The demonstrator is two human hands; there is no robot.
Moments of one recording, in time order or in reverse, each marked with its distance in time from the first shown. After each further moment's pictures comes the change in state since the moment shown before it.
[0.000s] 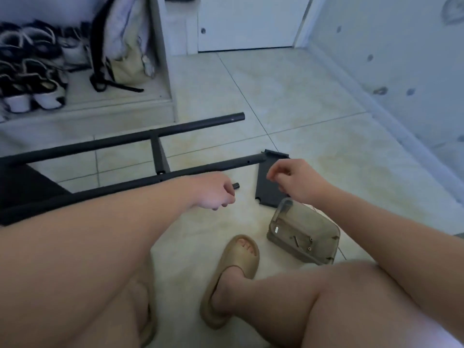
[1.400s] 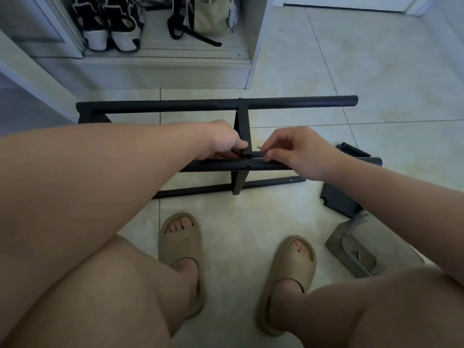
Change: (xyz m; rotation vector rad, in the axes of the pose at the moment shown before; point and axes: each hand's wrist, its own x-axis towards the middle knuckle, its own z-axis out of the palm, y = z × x) left_hand 0.026 -0.174 -0.072 -0.747 0.231 -0.315; right_hand 0.099 -0.127 0.132 -0.044 -0.362 -0.266
